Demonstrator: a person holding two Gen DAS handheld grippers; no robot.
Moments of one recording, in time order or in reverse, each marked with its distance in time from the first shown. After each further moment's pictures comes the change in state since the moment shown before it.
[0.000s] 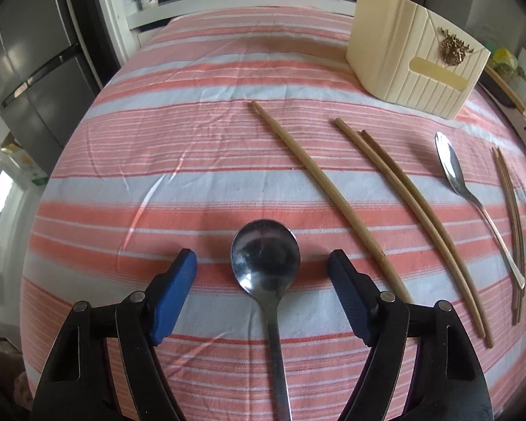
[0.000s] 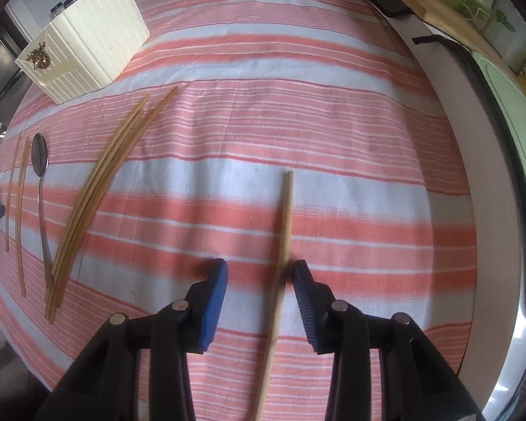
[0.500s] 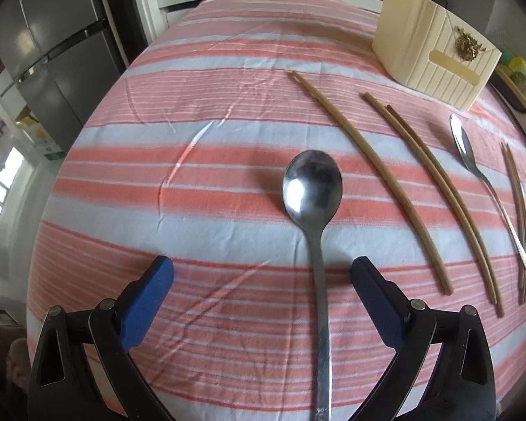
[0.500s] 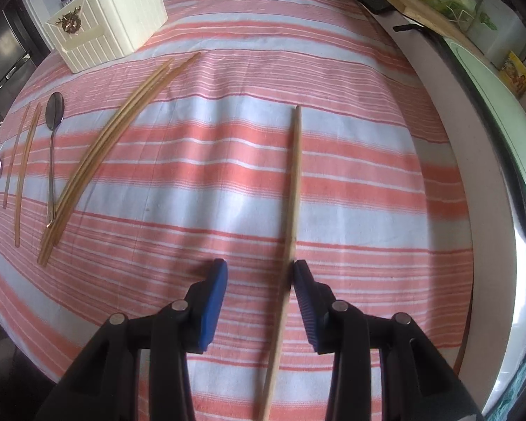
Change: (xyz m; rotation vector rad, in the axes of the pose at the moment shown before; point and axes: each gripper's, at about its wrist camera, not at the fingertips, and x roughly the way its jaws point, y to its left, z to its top) left arm -0.010 0.018 -0.028 -0.068 0.037 0.049; right arm -0.014 0.018 -0.070 0.004 -0.034 -0.022
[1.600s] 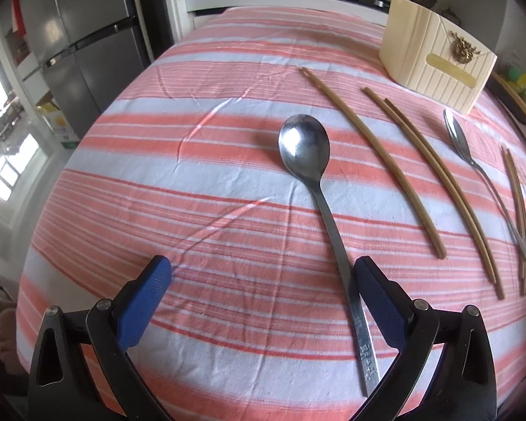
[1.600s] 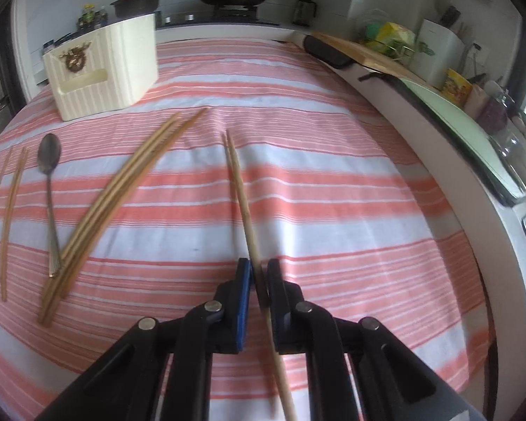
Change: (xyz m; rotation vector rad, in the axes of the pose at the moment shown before) left arm -0.023 -0.003 -0.045 -0.088 -0.051 0.051; right arm -0.013 0.039 -0.044 0.171 -0.326 -0.234
